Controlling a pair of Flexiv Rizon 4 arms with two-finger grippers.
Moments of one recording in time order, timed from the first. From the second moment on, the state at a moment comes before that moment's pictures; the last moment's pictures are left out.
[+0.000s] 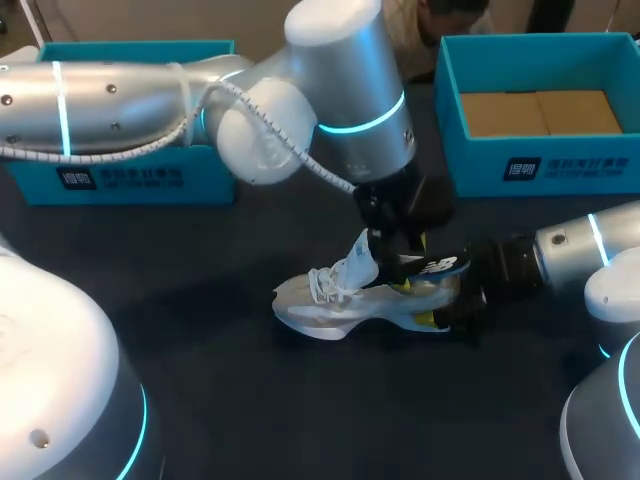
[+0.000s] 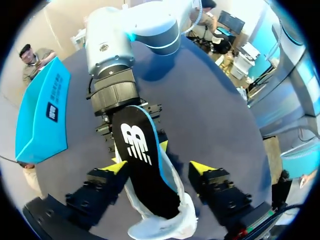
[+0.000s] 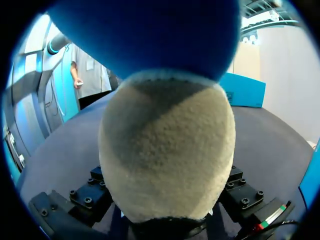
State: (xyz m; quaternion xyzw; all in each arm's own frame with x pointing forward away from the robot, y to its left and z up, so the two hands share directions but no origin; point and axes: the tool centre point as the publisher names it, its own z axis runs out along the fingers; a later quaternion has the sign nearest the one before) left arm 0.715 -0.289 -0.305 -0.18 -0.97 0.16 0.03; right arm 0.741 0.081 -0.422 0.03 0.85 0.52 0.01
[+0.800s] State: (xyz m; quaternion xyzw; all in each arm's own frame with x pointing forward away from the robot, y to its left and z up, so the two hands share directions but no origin) left arm 0.696 -0.293 -0.306 -0.12 -0.97 0.18 -0.14; right arm 0.741 0.081 -0.422 0.03 0.85 0.52 0.01
